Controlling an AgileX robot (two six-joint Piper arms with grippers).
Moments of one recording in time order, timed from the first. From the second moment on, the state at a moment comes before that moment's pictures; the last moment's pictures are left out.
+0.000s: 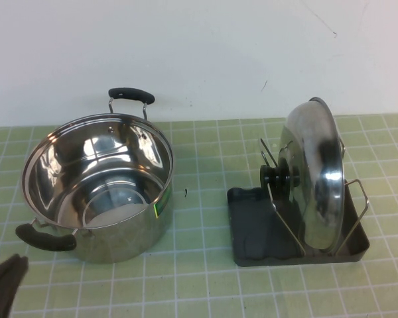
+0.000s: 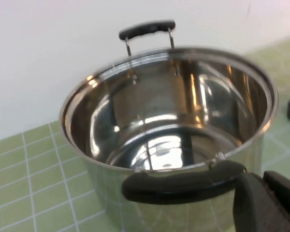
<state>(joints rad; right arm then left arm) 0.09 -0.01 0.03 -0.20 0.41 0.15 0.06 0.39 -0.12 1.58 -0.37 -1.41</state>
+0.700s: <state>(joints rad) 0.09 -0.01 0.03 -0.20 0.41 0.15 0.03 -0.01 0.02 0.00 0.15 -0.07</state>
